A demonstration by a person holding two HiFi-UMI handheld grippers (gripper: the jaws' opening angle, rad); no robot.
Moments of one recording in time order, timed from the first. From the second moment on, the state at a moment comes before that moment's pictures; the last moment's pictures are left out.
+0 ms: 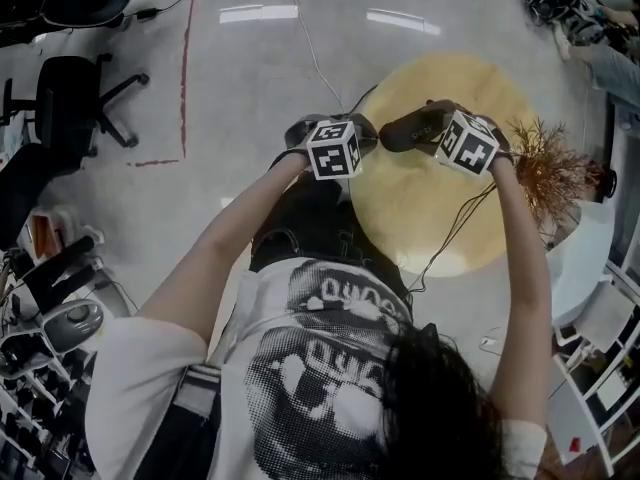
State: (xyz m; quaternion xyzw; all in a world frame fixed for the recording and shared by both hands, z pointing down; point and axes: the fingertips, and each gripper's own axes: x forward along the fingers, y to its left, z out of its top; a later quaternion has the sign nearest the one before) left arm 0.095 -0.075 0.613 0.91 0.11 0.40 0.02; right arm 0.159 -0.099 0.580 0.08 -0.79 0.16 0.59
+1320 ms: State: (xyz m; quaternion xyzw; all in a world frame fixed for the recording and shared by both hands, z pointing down) left arm 0.079 -0.089 0.613 0.92 0.05 0.38 0.12; right arm 0.169 -0.073 0.597 0.01 -0.75 0.02 0.66
